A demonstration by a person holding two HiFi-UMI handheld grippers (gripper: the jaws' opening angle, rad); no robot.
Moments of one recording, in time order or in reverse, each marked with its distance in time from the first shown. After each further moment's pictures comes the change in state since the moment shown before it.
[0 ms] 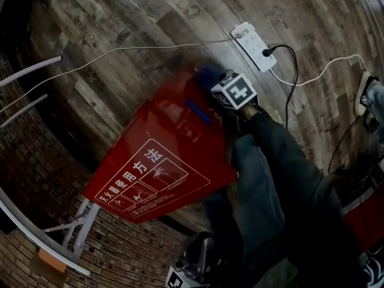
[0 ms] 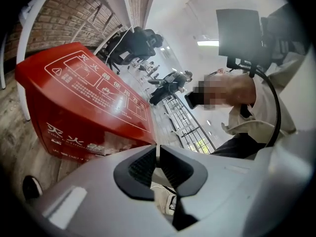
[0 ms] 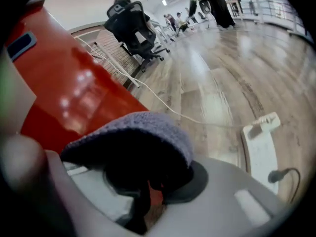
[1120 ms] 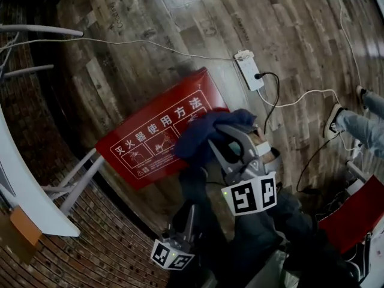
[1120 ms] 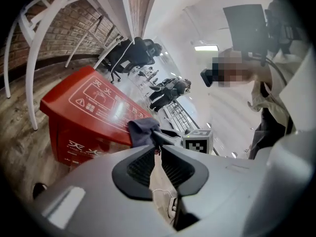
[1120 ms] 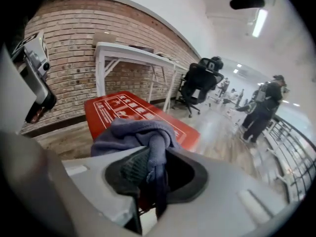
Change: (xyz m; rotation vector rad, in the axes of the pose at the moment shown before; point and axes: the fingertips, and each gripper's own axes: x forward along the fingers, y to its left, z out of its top) left arm -0.076 0.019 0.030 -0.009 -0.077 0.014; right arm -0.275 0.277 0.088 -0.902 -0.209 -0.310
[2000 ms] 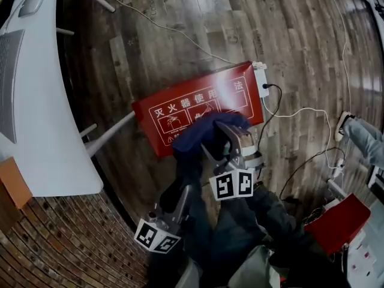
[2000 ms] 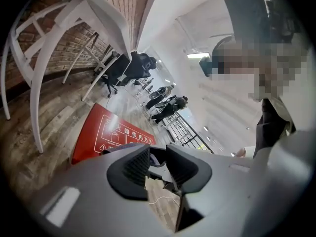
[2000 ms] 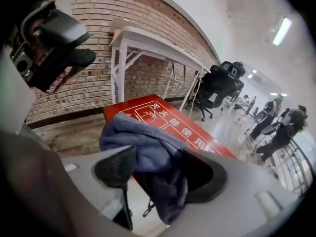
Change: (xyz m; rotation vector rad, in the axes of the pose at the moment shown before) left arm -0.075 0.024 0.092 0.069 -0.081 -0.033; right arm 0.024 0.116 0.066 -0.150 0.051 0.039
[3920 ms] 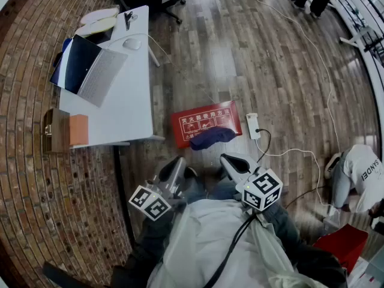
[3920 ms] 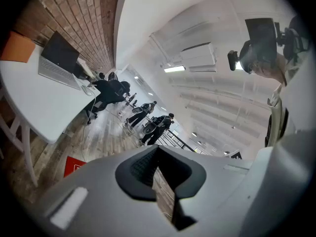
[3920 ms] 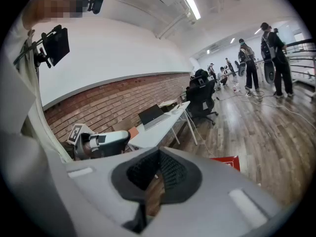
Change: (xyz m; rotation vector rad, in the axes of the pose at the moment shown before) left arm -0.105 -0.204 0.152 0.162 -0.157 -0.115; right arm -0.332 -0.040 0.158 0.732 -0.438 0.280
